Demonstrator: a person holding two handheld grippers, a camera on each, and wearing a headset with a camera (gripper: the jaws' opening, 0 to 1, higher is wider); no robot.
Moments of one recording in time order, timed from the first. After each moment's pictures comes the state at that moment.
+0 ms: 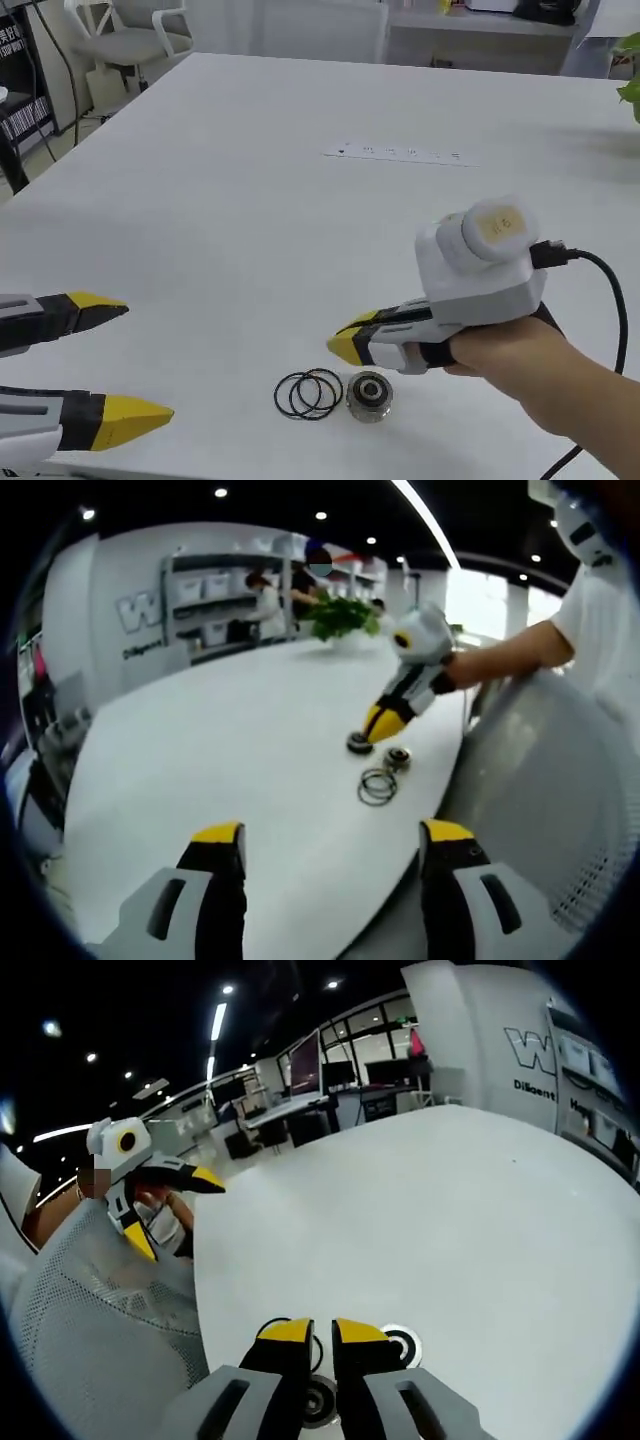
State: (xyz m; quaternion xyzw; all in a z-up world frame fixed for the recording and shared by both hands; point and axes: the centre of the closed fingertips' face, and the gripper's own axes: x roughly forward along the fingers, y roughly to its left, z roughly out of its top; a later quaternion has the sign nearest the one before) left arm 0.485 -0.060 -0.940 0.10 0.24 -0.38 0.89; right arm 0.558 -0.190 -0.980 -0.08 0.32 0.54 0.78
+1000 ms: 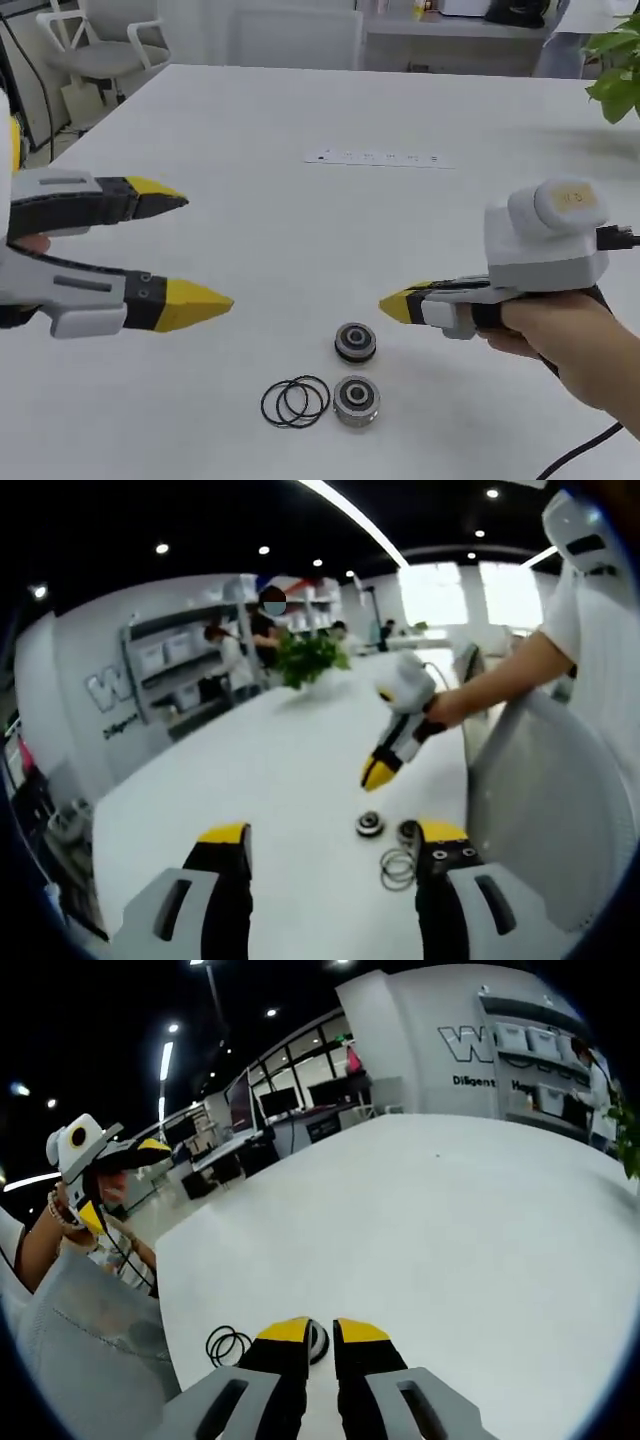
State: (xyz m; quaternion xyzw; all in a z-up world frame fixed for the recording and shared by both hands) left arm 0.539 -0.124 -0.850 0.18 0.13 -0.44 0.87; right arm 0.603 -0.249 -0.972 -0.01 0.31 0.45 0.83
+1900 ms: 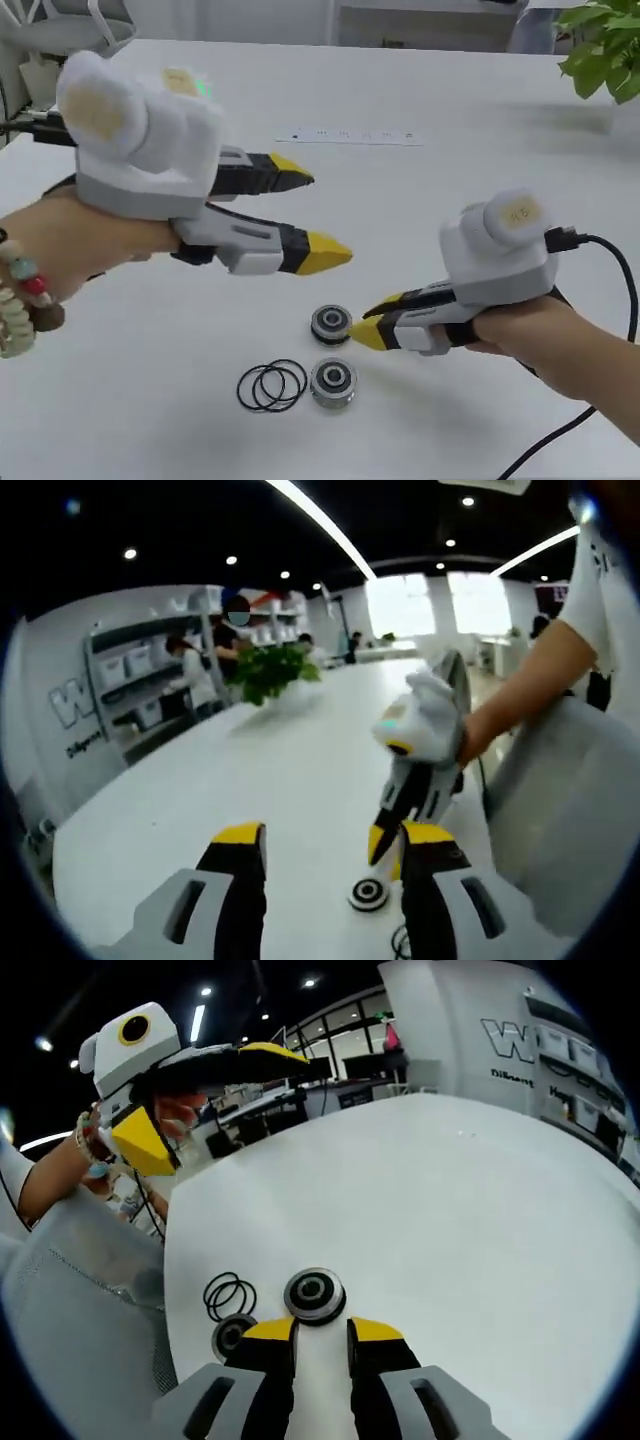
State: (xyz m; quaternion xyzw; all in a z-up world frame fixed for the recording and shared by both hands) left arm 0.601 -0.227 -0.895 0.17 0.12 -0.51 0.83; right arm 0.577 -0.245 -1.014 -0.08 0.34 0.51 0.79
